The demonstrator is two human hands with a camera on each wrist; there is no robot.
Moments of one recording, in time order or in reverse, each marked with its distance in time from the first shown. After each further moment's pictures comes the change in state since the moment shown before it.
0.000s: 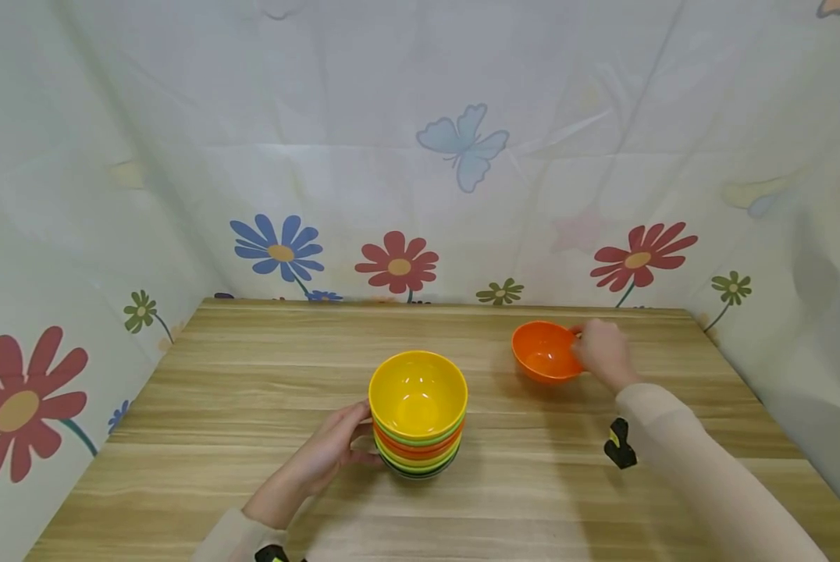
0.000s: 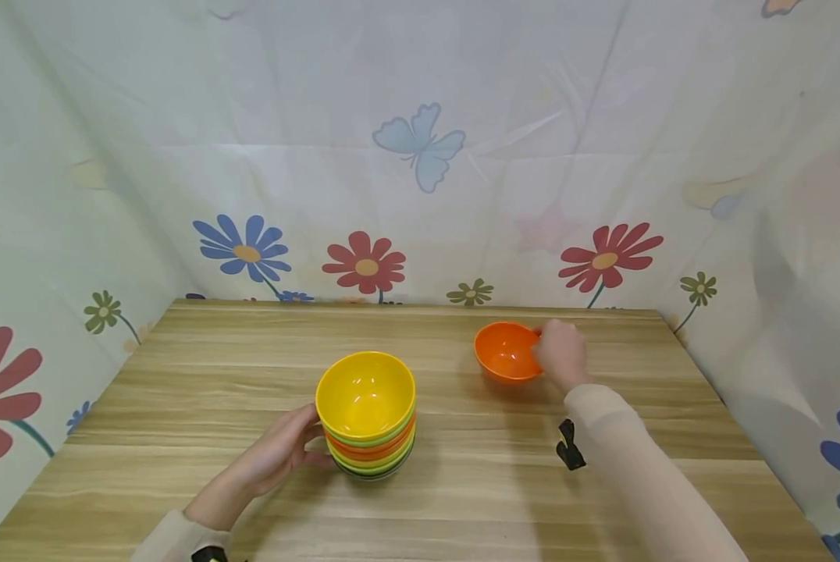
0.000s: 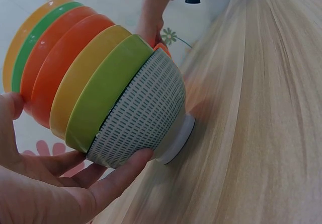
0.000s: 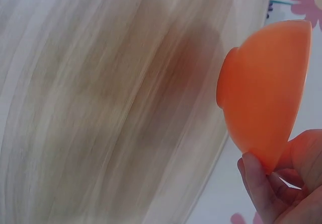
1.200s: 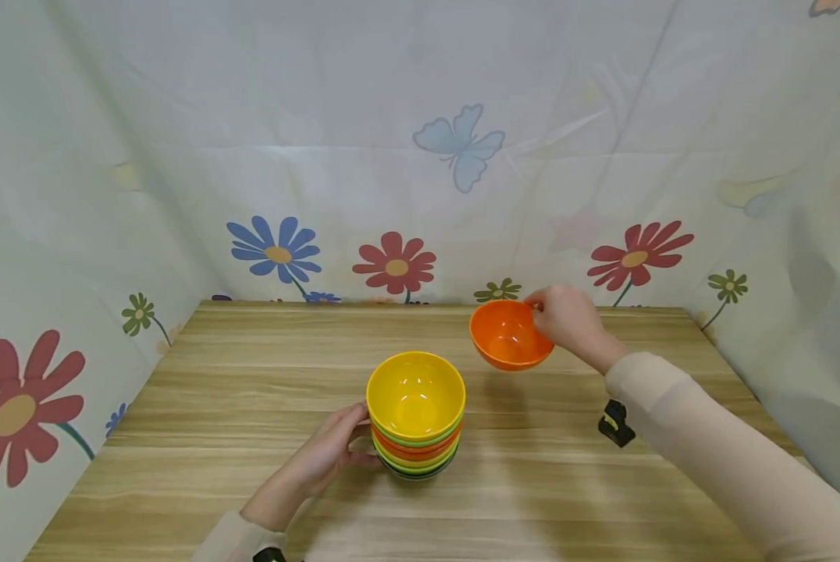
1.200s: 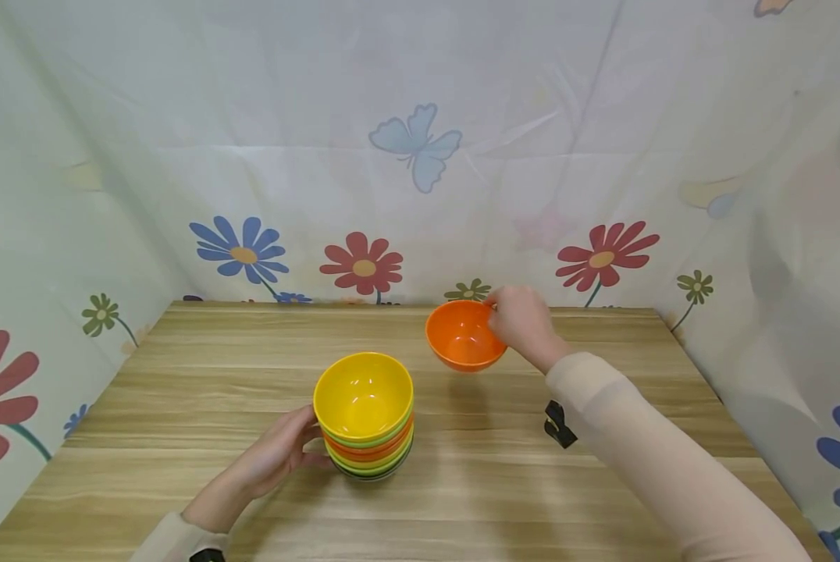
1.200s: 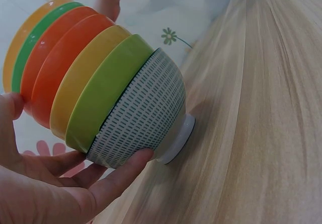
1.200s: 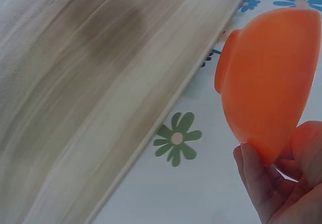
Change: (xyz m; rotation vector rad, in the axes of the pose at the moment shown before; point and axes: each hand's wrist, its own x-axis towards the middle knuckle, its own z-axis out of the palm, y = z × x) left_hand -0.001 0.001 0.001 0.001 -0.006 0.007; right_hand 0.000 -0.076 -0.039 -0.016 0.056 -0.294
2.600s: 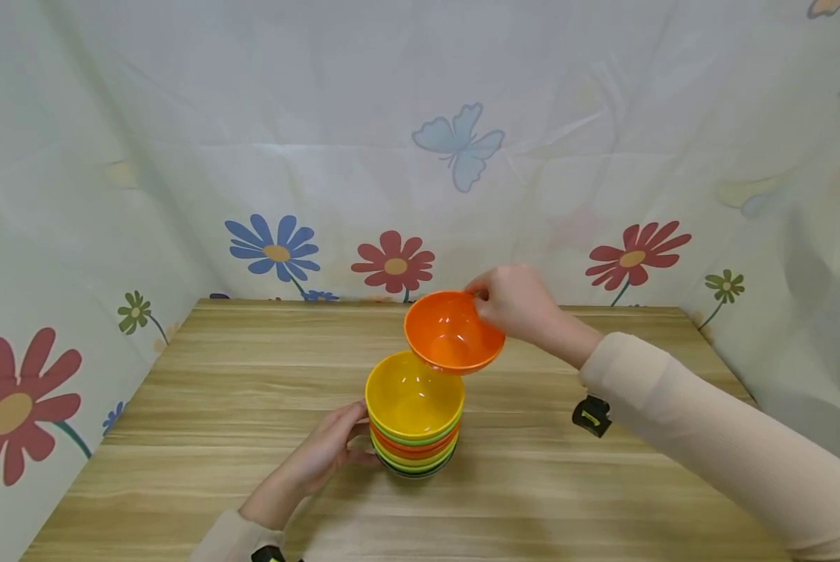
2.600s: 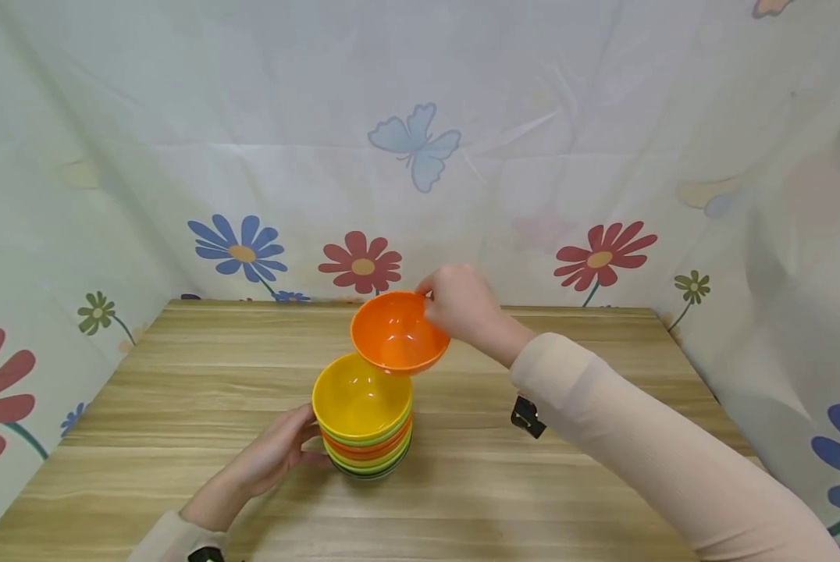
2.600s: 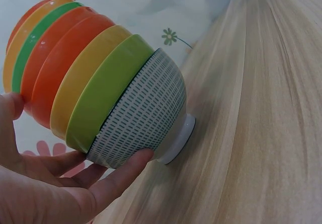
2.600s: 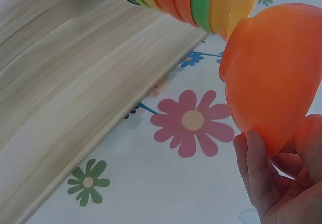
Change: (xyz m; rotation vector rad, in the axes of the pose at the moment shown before) left_hand 0.000 -0.001 -0.003 0.002 -0.019 0.015; right_hand 0.004 -0.090 -0.032 0.025 -0.004 -0.187
